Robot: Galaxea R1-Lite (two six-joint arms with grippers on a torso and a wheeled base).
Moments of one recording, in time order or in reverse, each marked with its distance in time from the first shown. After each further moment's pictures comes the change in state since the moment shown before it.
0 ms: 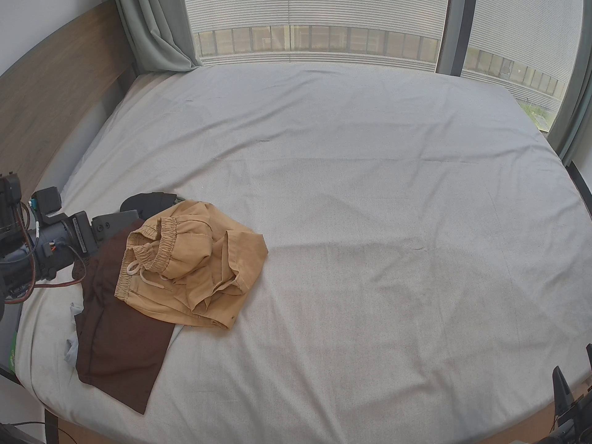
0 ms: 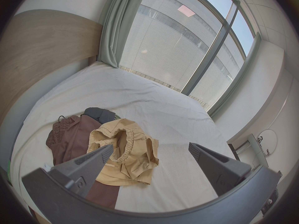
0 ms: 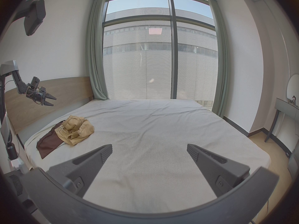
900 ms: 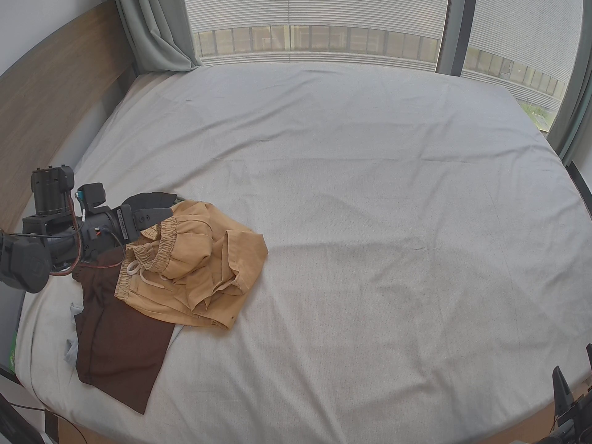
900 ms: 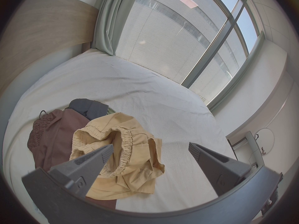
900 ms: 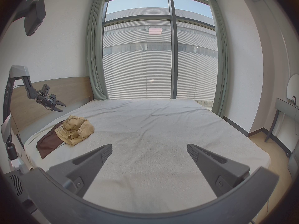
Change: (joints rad) left arm -0.044 0.306 -0.173 -0.059 -0.018 0.005; right arm 0.000 0.000 0.000 0.000 0.000 0.000
